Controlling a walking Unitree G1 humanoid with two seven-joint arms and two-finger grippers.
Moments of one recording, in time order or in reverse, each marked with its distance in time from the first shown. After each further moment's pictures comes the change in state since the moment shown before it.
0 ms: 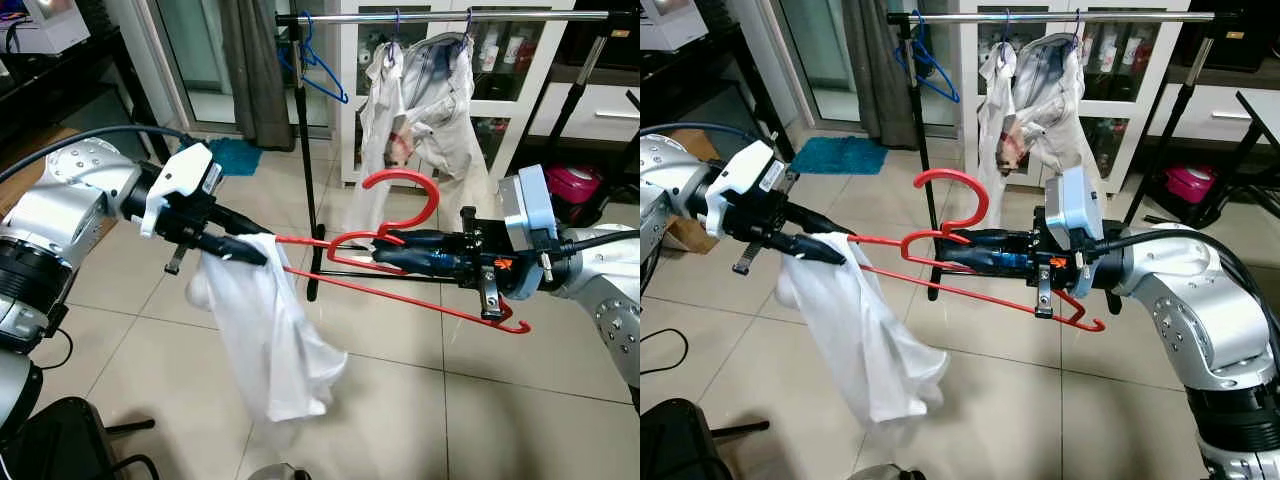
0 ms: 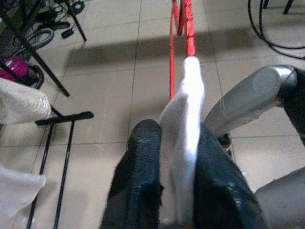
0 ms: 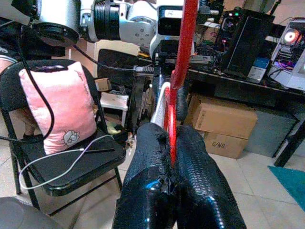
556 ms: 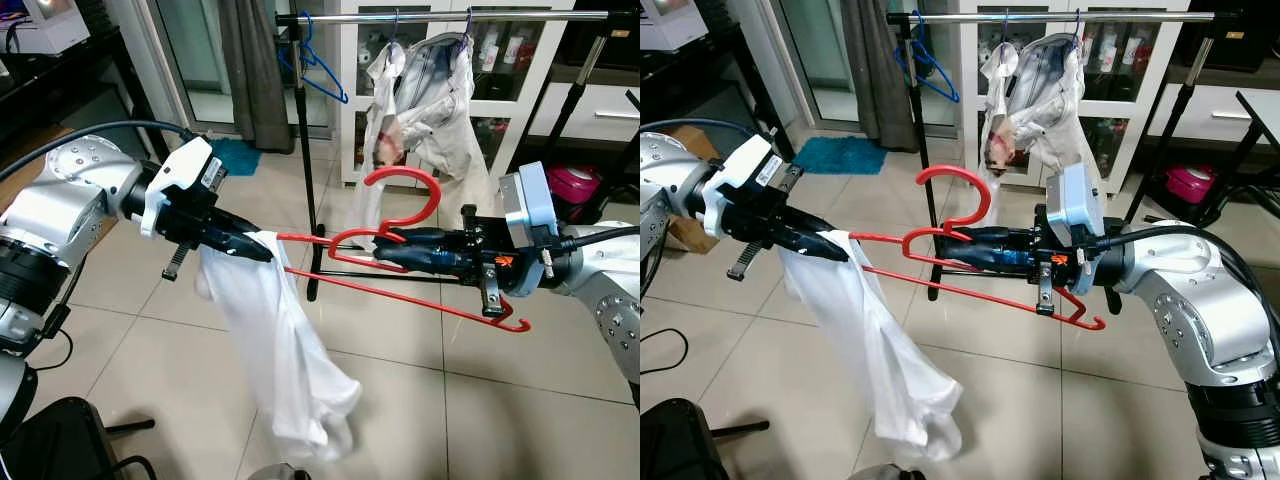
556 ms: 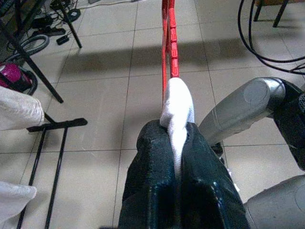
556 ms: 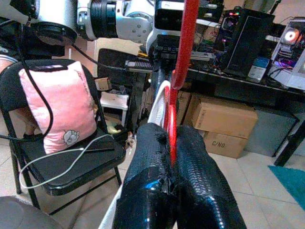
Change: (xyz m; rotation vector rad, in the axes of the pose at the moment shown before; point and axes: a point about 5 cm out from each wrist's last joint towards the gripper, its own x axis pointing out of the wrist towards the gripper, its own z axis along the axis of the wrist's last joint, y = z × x) left arm 0.001 -0.003 0.004 -0.022 -0.033 -0.017; right arm -0.001 -0.002 0.000 0.002 0.004 -0.002
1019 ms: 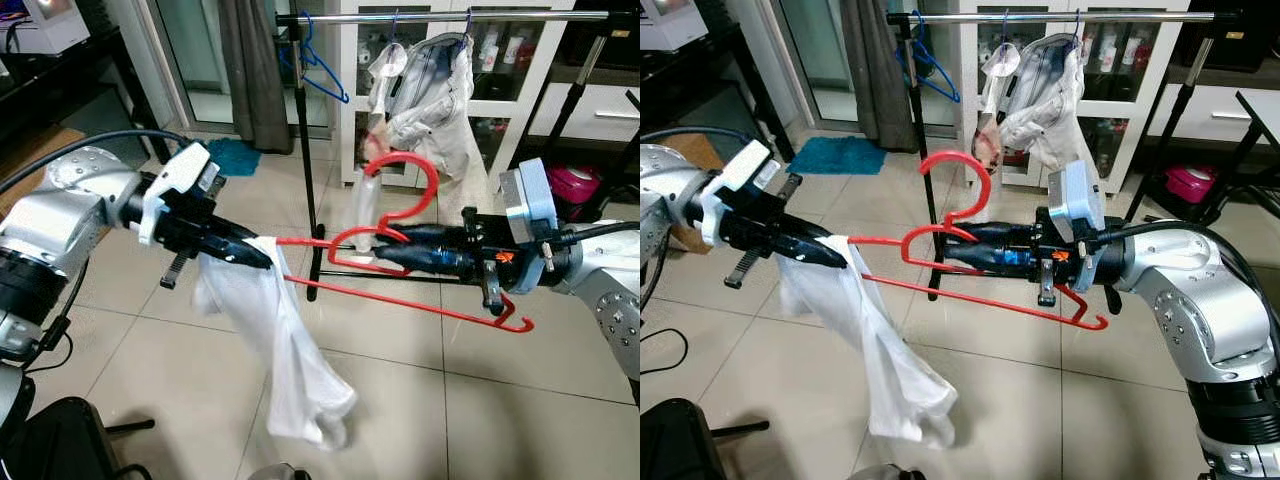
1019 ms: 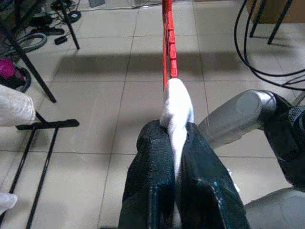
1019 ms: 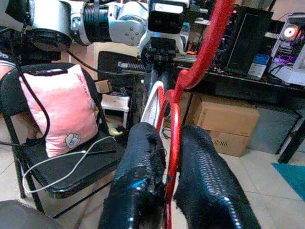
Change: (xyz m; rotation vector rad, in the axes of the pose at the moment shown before) left arm -0.001 -0.005 -0.004 -0.073 -0.038 0.007; right arm -0.001 -0.003 -0.001 0.032 -0.006 -0.014
